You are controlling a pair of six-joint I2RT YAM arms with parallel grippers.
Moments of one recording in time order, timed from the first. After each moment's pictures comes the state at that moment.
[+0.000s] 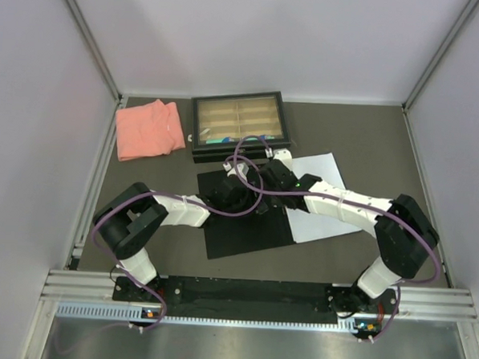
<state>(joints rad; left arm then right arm) -0.80 1.68 0.72 0.32 0.02 -0.89 0.84 1.61 1.06 -0.44 0.43 0.47</state>
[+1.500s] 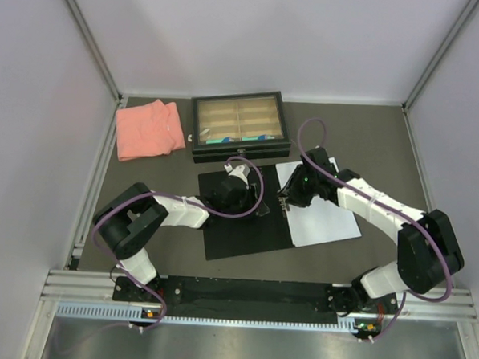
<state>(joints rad) -0.80 1.68 0.70 0.36 0.06 -0.89 0.54 1.44 0.93 -0.44 -0.11 1.01</state>
